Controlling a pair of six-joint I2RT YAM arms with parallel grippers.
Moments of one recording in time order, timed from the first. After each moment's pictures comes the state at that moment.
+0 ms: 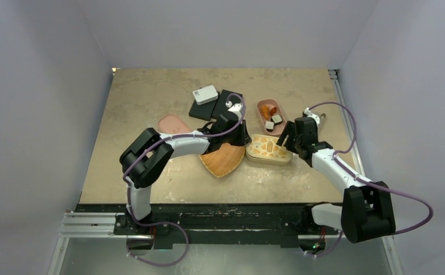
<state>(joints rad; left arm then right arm) -0.81 1.92 1.16 0.18 0.07 -0.63 0.19 1.23 0.64 -0.22 0.17 0.58</state>
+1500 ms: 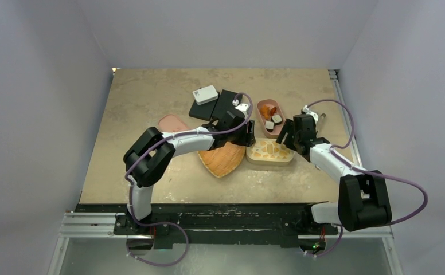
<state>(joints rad) -0.83 1.95 1.30 0.00 0.02 -0.53 0.18 1.32 0.68 -0.19 0.19 0.54</state>
